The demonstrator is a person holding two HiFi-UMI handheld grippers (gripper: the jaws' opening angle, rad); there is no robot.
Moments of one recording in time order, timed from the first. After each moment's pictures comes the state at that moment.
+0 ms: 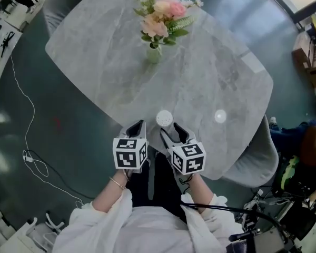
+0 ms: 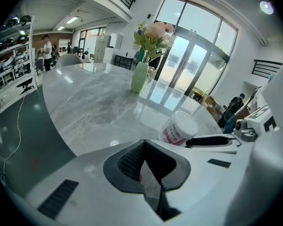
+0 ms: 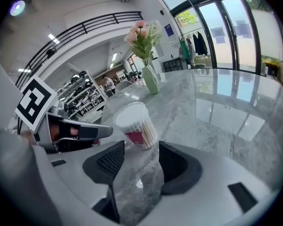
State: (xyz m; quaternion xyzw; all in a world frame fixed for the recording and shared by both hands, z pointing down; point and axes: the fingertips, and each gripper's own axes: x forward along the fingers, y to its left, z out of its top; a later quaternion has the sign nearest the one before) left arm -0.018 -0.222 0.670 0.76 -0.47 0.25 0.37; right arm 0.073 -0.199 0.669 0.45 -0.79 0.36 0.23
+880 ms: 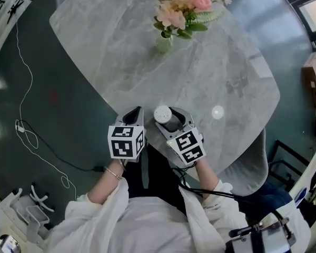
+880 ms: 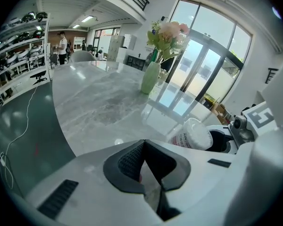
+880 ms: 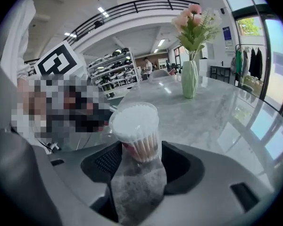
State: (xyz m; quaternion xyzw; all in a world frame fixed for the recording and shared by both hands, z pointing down) left arm -0.020 -0.237 0.679 0.71 -0.53 0.22 0.40; right arm 0.055 -0.221 0.677 0.25 -0.88 0.20 0.34
